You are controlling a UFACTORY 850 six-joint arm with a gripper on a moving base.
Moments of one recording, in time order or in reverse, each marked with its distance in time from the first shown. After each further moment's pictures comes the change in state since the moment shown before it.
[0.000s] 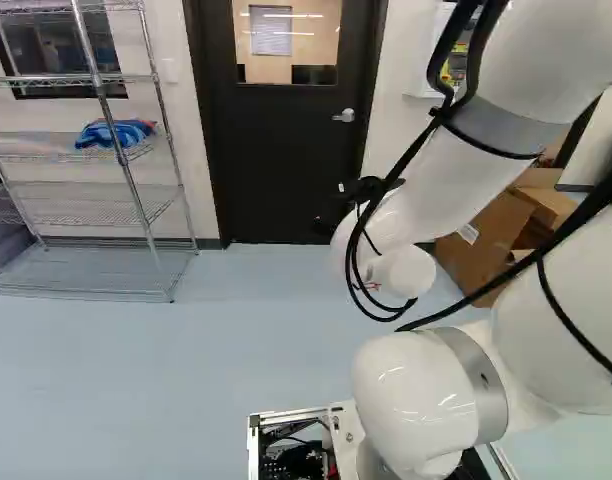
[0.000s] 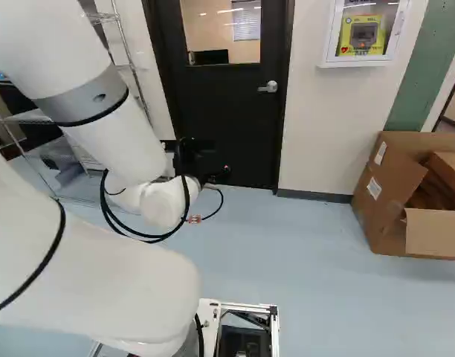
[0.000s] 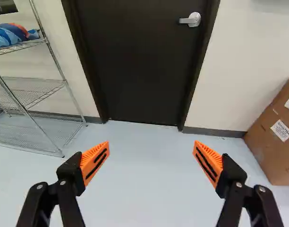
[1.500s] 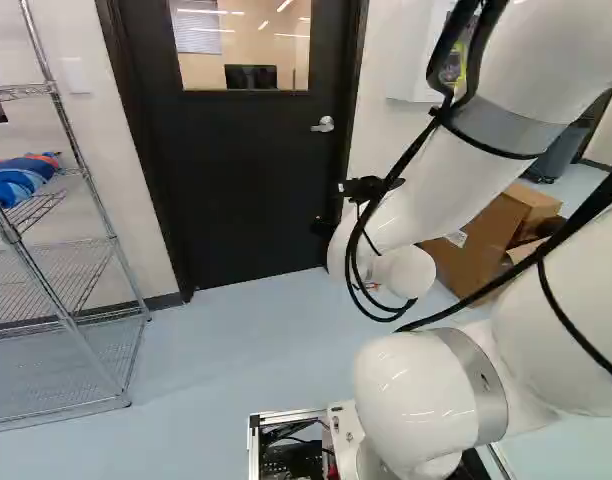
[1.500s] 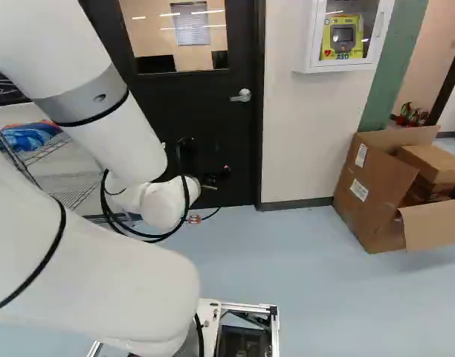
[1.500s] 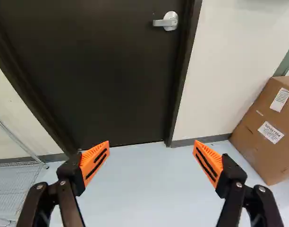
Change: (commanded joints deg) arm 0.0 0.0 0.0 0.0 0.0 0.0
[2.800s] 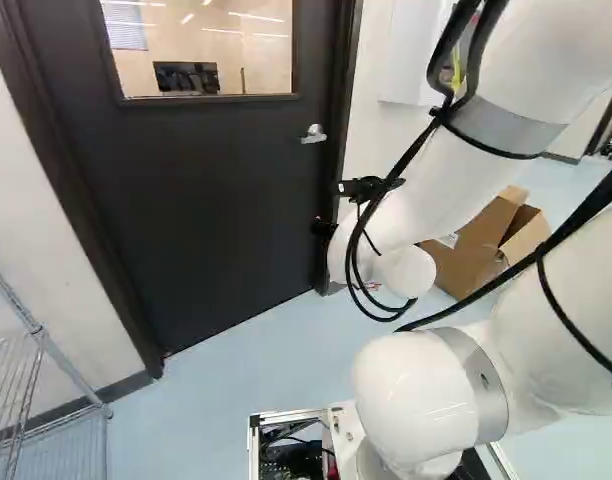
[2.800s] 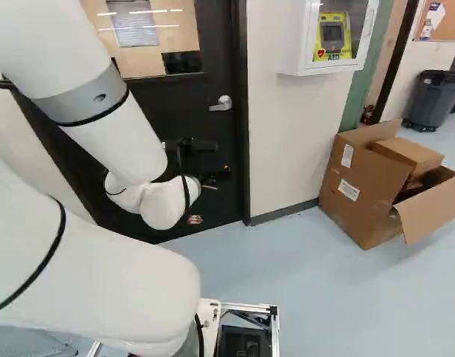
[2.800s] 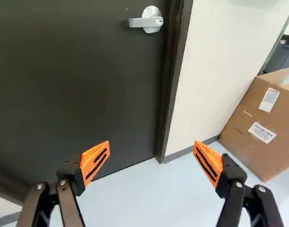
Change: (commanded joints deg) arm 0.0 0.0 0.0 0.0 0.0 0.0
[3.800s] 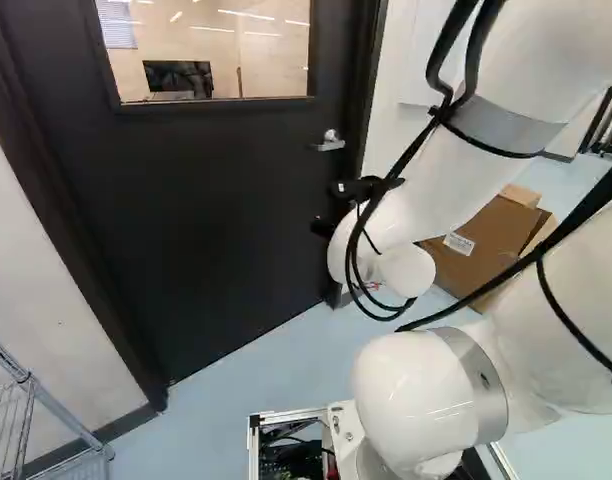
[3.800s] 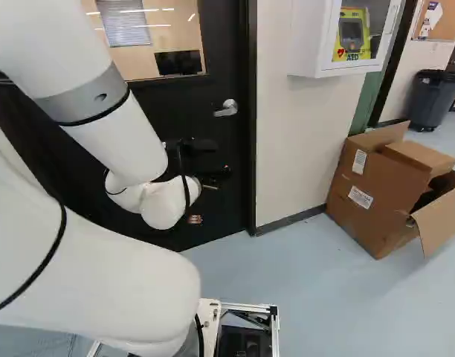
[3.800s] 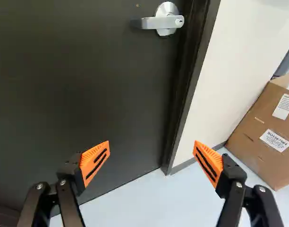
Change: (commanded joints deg) arm 0.0 -0.8 -0.7 0.0 0.1 0.0
